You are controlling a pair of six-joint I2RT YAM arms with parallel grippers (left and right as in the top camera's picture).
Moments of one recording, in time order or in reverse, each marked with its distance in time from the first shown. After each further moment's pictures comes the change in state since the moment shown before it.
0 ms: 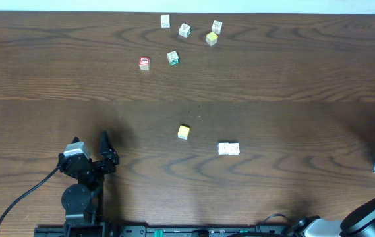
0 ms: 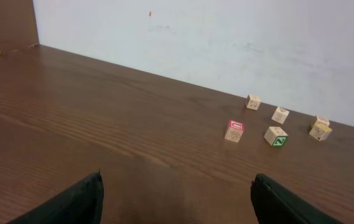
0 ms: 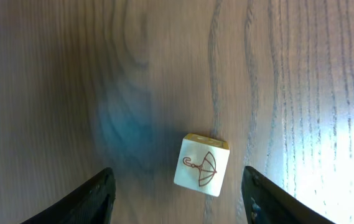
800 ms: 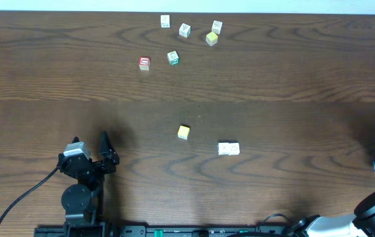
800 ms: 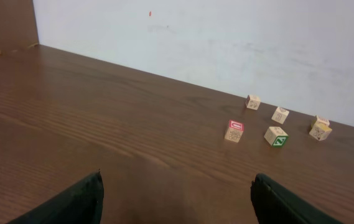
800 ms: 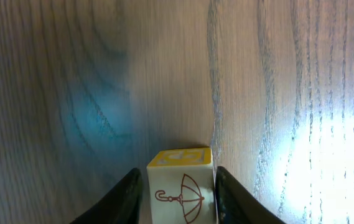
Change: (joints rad) left arm 0.000 0.000 0.000 0.000 0.000 0.000; right arm 0.000 0.122 0.000 0.066 0.001 -0.004
